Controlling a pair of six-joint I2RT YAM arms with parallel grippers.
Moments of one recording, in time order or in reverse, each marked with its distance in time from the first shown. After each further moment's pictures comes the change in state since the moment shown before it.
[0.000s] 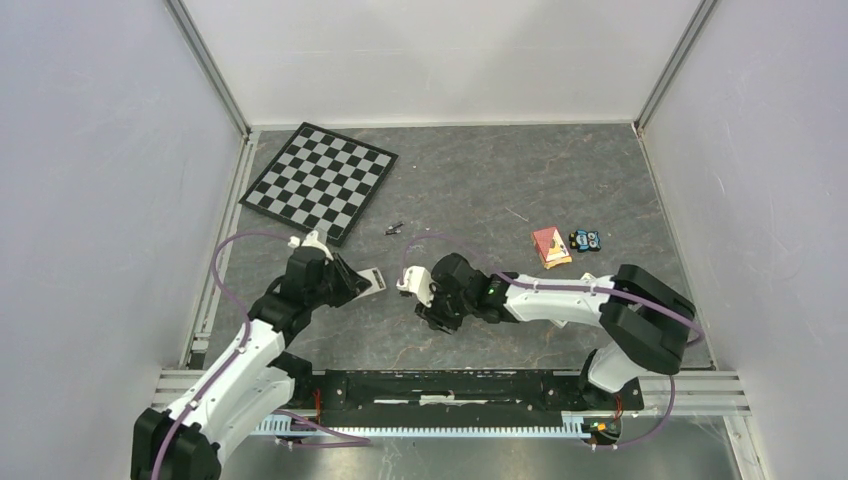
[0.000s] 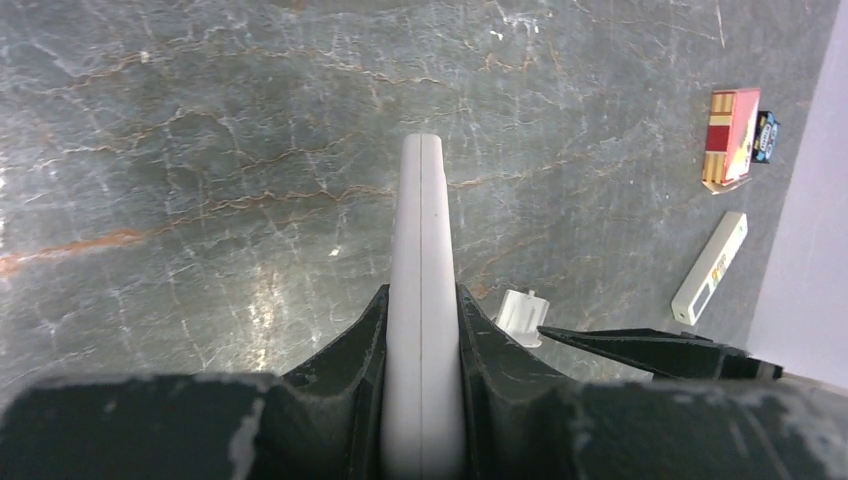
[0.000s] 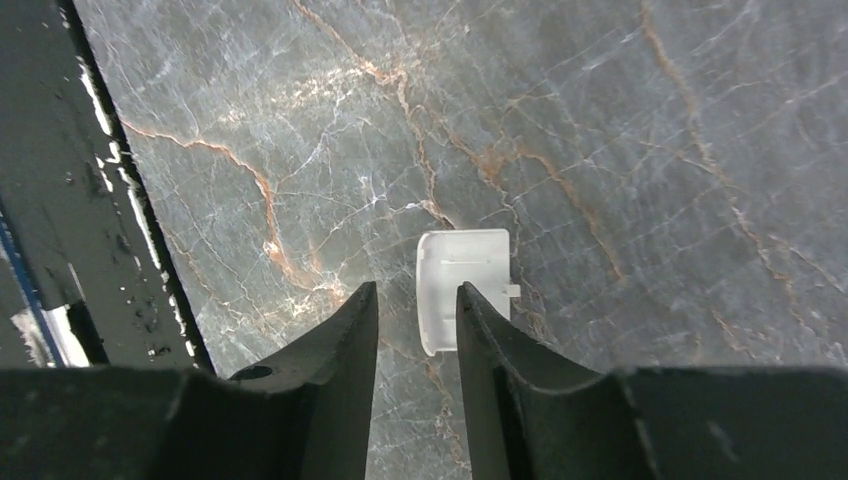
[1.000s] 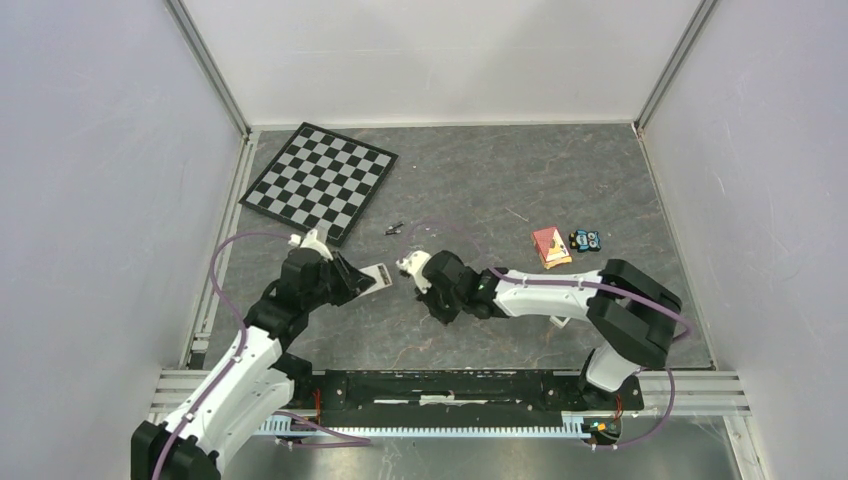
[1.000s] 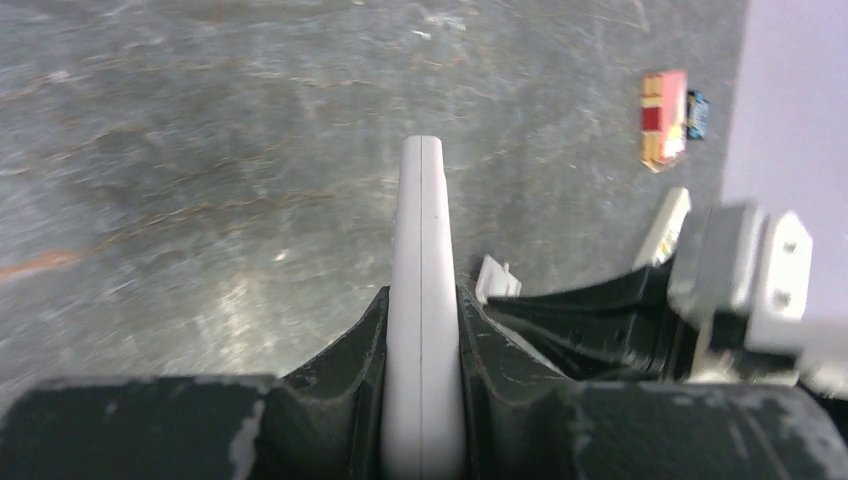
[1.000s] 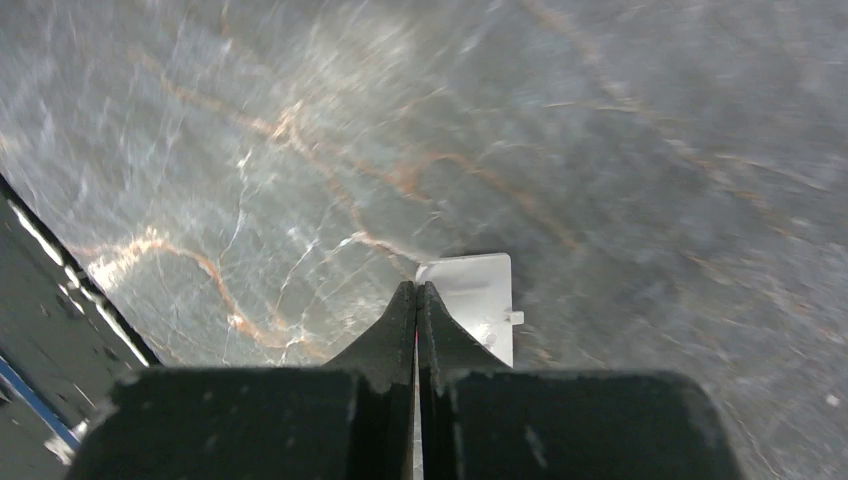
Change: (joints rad) left arm 0.000 -0.071 0.001 -0.017 0.032 0.002; right arm 0.028 0.100 0.076 -0.043 0.199 0.241
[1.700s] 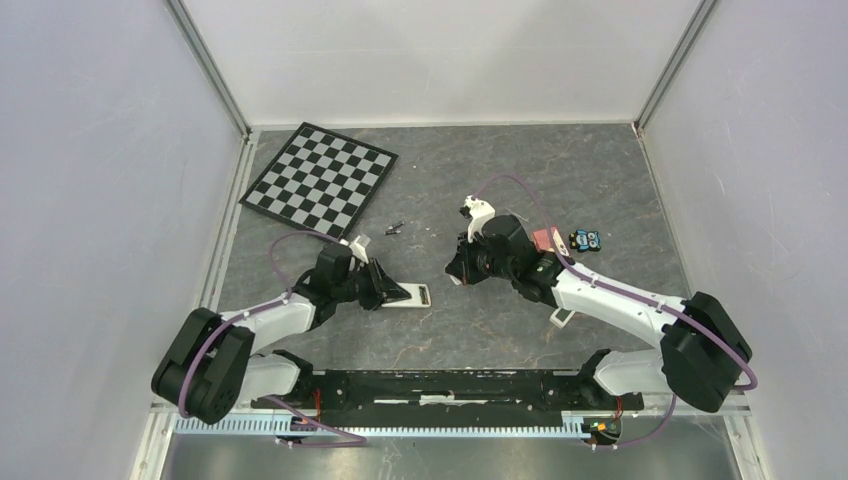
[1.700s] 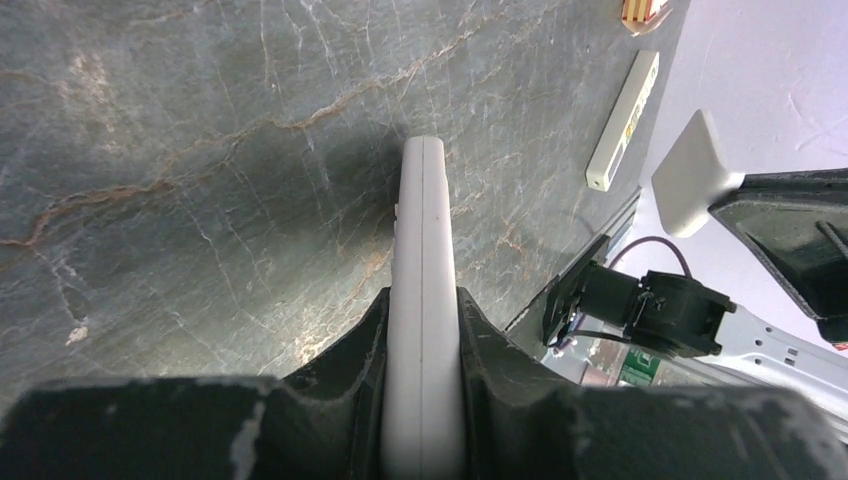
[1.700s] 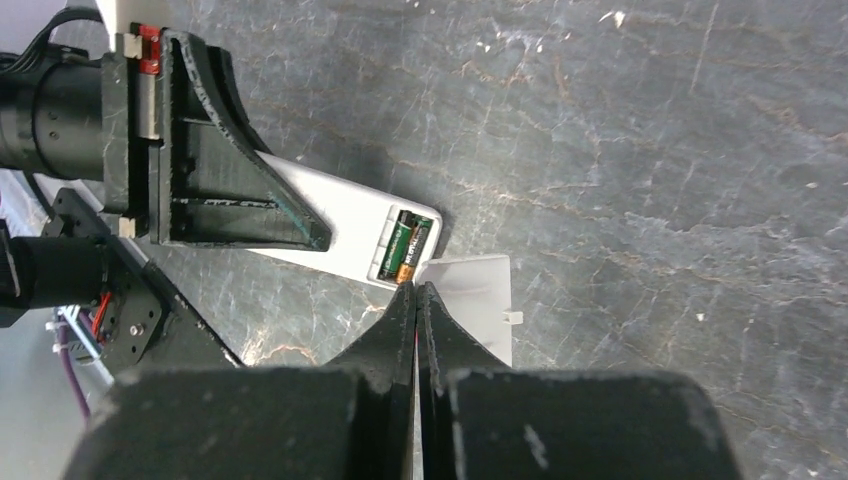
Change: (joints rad) left arm -0.067 0.528 -0.089 0.570 0.370 -0.103; right arm -0.283 -0.352 -0.103 0.103 -0.093 0.348
